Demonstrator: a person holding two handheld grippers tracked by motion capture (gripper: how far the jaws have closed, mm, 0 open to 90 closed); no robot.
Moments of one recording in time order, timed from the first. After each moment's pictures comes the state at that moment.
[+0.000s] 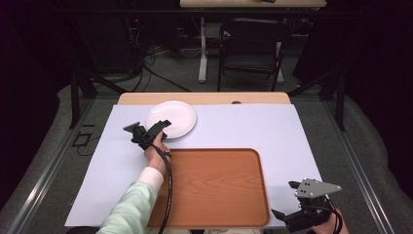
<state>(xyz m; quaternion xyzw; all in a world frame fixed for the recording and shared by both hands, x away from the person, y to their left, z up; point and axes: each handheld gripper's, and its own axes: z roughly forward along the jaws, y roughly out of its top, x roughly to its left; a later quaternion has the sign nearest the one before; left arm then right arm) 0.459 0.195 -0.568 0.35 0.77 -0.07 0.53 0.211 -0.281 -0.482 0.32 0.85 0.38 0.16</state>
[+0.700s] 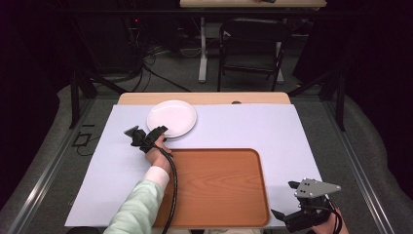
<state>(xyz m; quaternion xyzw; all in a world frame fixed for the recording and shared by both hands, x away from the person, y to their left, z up) 0.451 0.190 -0.575 0.32 0.80 -0.01 0.50 0.211 -0.281 -0.482 0.32 0.85 0.38 0.16</state>
